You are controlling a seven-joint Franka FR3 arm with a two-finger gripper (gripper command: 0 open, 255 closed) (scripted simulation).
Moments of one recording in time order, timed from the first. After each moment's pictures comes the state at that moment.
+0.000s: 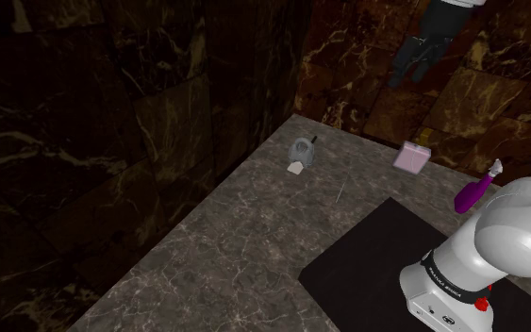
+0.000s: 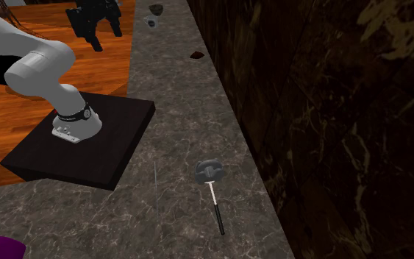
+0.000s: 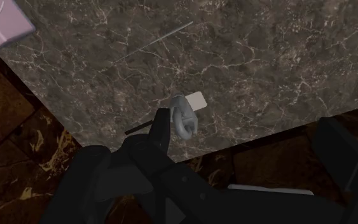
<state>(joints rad) -0.01 -0.79 -0.05 -2.29 -0.05 1.62 0.05</state>
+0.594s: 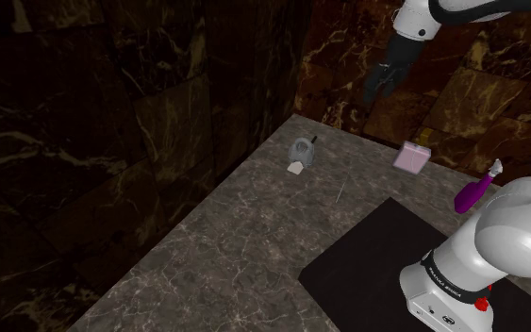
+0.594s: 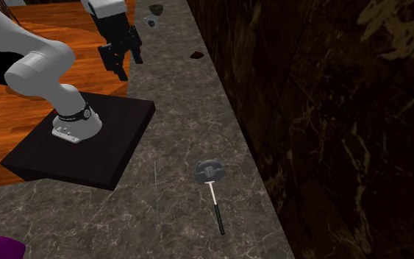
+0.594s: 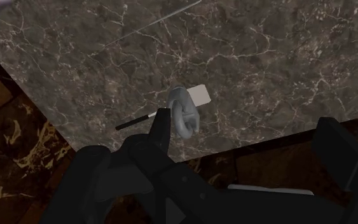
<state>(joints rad) 0.00 -0.63 -0.11 -2.38 -0.08 1.85 -0.03</state>
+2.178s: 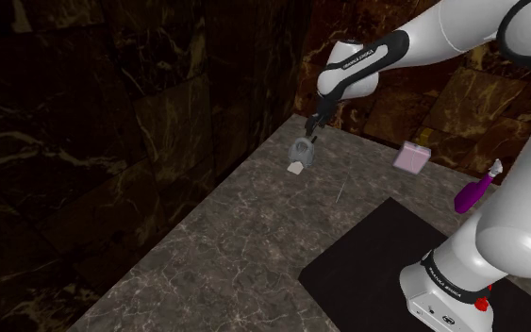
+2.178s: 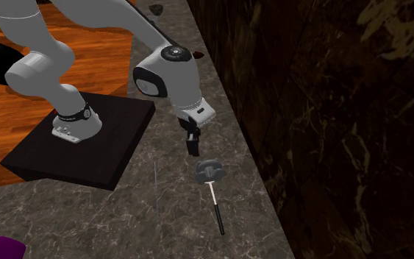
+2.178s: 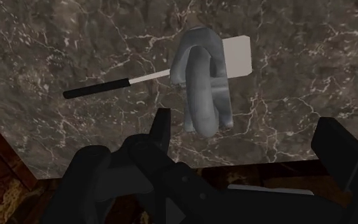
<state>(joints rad) 0.02 0.21 -0.21 -2.15 0.08 2.47 -0.39</state>
